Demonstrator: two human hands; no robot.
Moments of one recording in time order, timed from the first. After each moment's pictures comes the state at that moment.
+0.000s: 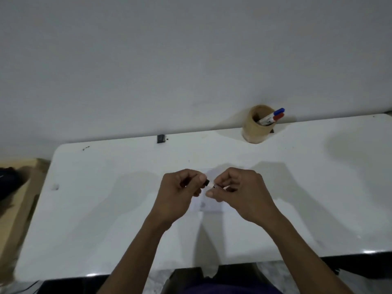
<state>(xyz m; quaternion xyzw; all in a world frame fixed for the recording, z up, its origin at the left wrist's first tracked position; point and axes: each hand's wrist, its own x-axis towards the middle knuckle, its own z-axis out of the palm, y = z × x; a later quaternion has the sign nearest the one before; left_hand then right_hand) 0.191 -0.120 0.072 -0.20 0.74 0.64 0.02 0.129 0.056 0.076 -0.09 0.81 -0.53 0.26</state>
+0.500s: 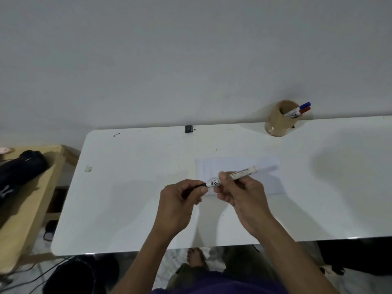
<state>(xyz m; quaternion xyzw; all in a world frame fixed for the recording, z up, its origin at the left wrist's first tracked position) 0.288 -0.179 0.061 -0.22 0.75 0.62 -0.03 0.220 -0.022 0.073 0.12 0.59 -0.75 0.27</state>
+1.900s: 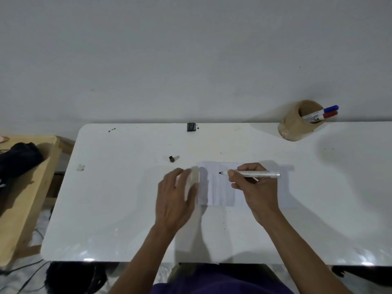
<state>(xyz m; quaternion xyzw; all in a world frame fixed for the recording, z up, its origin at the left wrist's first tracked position) 0.248 -0.197 -0.028 -0.18 0.95 0.22 -0.10 0.146 -0.016 0.012 0.10 0.67 -0.71 0.18</state>
